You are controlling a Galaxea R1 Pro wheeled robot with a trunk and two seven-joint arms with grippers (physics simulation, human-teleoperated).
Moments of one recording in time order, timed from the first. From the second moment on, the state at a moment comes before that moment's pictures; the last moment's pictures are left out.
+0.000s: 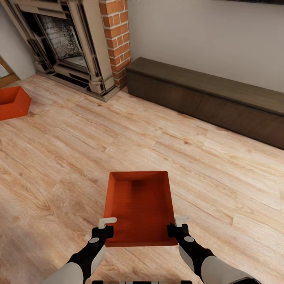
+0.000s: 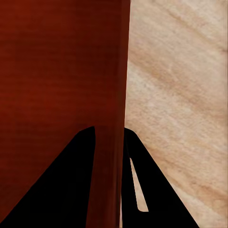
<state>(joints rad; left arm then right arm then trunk) -0.61 -0.11 0.00 -0.31 0.02 -0.08 0.18 -0.67 0.08 0.20 -0.19 -0.10 -0.17 -0.09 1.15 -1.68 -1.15</state>
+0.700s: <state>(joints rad) -0.61 -0.10 -0.02 -0.31 0.05 -0.08 0.18 -0.67 0.09 0.21 -0.19 -0.11 -0.17 -0.10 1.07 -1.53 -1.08</state>
